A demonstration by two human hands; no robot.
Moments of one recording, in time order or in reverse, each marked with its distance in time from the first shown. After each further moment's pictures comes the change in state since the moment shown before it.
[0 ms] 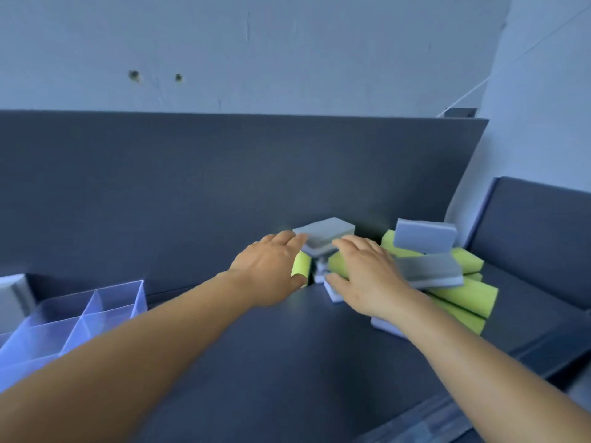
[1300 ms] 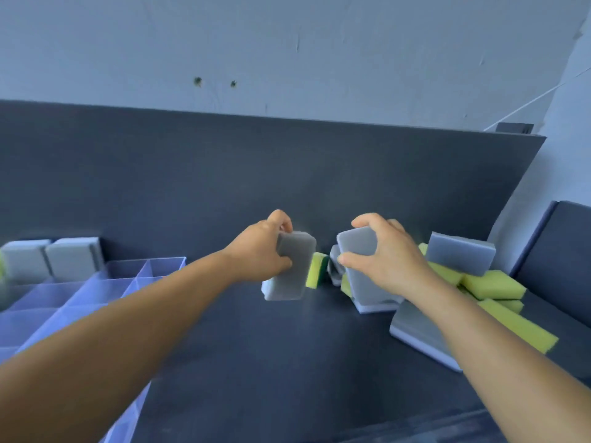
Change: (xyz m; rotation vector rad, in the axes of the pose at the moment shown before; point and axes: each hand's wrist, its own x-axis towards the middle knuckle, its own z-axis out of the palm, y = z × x) left_hand -0.031 -0.029 -0.019 -0.437 0.141 -0.287; right_hand 0.007 0.000 -0.029 0.425 0.084 0.051
